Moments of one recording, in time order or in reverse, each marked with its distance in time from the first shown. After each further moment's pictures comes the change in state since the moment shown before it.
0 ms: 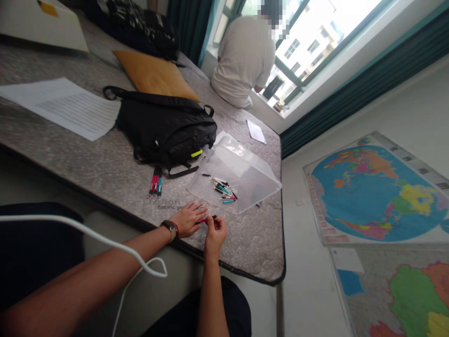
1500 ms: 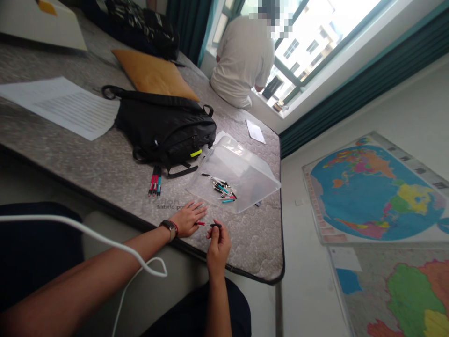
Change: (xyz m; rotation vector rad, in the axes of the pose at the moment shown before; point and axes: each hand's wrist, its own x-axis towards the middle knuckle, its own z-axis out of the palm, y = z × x) left_hand 0.000 0.000 -0.001 -0.024 0.002 -0.016; right_hand -0.032 -0.058 -0.030 -0.226 -0.186 -0.102
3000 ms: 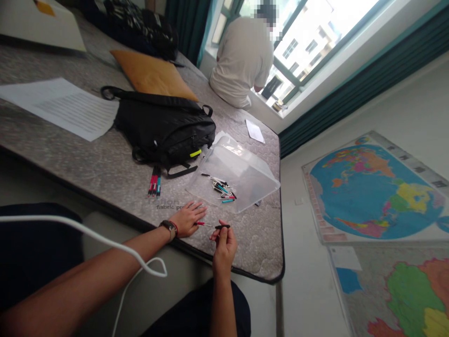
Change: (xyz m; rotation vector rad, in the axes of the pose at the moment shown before) left_hand 0.000 0.000 0.000 -0.008 0.000 -0.001; right_hand 0.003 0.001 -0.011 0.367 0.014 0.124
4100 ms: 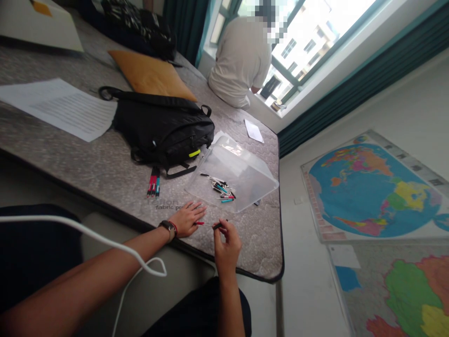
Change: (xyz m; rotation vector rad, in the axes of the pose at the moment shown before) left_hand 0.000 0.002 -0.001 0.008 -0.013 -0.006; right_hand 0.009 -0.018 -0.010 -0.500 -0.023 -0.368
